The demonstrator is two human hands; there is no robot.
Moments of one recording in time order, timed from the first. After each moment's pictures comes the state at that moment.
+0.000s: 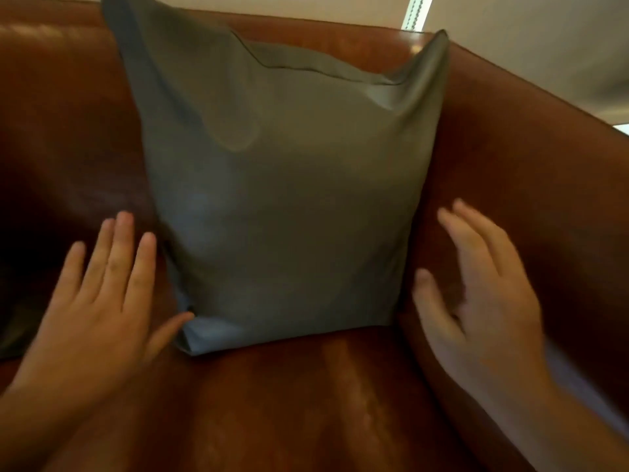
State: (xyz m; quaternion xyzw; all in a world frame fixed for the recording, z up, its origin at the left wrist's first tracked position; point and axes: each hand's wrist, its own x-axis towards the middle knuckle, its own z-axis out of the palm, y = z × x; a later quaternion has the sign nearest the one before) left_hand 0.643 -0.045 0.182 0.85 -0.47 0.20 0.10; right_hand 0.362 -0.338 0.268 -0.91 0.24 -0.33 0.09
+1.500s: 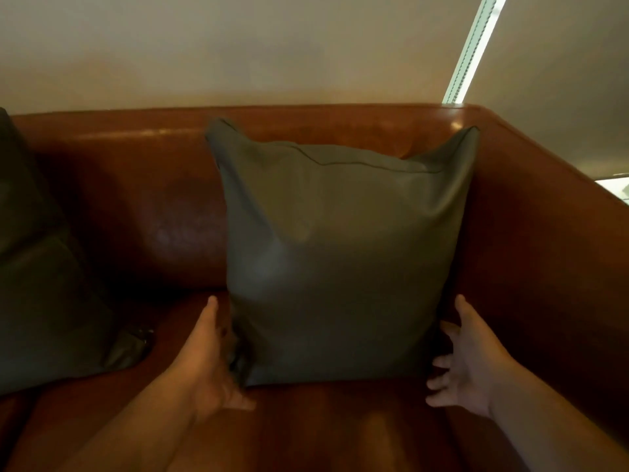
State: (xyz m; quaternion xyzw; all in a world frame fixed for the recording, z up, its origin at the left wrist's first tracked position) left_hand 0.609 -0.108 0.254 0.57 0.27 -0.45 0.64; right_hand 0.423 -0.374 0.293 -0.36 0.62 0.01 0.70
